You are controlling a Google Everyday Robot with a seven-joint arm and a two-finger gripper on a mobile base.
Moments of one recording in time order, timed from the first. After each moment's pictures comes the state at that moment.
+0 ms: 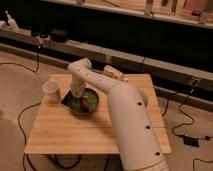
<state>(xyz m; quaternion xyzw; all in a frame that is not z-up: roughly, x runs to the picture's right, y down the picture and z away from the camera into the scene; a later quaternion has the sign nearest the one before) -0.178 0.040 0.970 -0.18 -0.29 -0.54 0.77</state>
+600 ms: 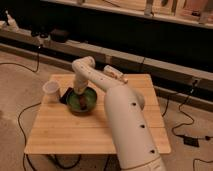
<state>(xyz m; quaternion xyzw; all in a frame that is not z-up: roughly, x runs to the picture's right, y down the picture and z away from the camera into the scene) -0.160 0.012 0.993 -0.17 -0.28 -0.51 0.79</state>
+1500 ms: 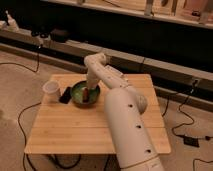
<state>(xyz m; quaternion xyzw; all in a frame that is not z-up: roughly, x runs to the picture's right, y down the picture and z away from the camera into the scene) -0.062 -0.004 1.027 -0.21 -0.22 -0.49 0.82</state>
